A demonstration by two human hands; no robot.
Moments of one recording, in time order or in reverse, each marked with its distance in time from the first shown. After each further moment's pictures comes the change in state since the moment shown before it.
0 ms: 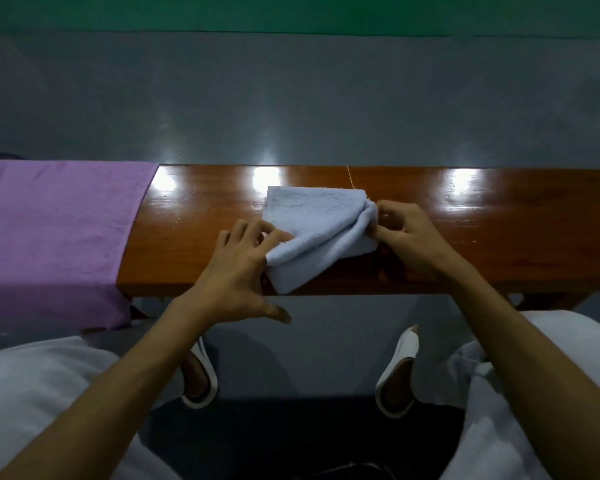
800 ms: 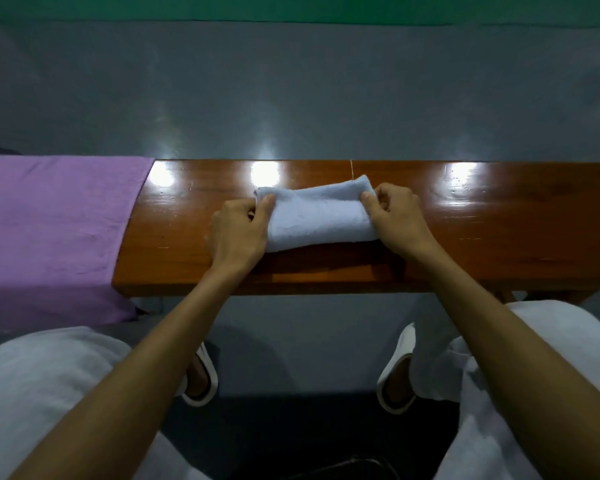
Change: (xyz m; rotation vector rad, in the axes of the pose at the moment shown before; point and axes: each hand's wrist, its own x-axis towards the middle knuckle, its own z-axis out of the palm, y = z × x) left_hand 0.060 -0.004 0.014 -0.447 0.430 -0.607; right_hand 0.038 0.005 0.023 -0.282 0.326 0.191
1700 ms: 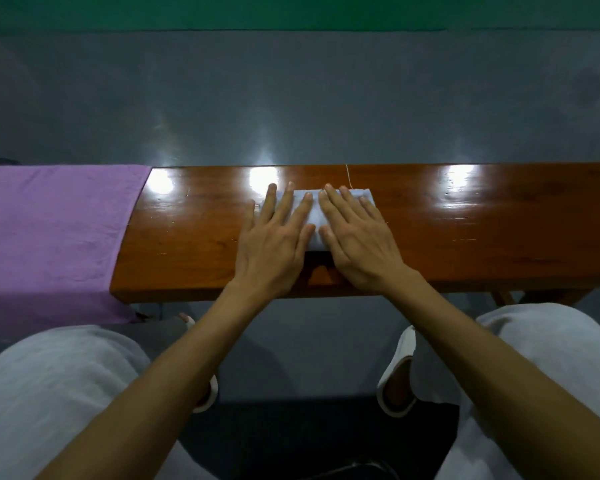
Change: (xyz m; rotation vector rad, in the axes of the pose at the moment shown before) left_hand -0.024 0.019 0.024 0.590 -0.187 0.476; right_hand -0.028 -0.008 0.033 -0.515 -0.158 -0.438
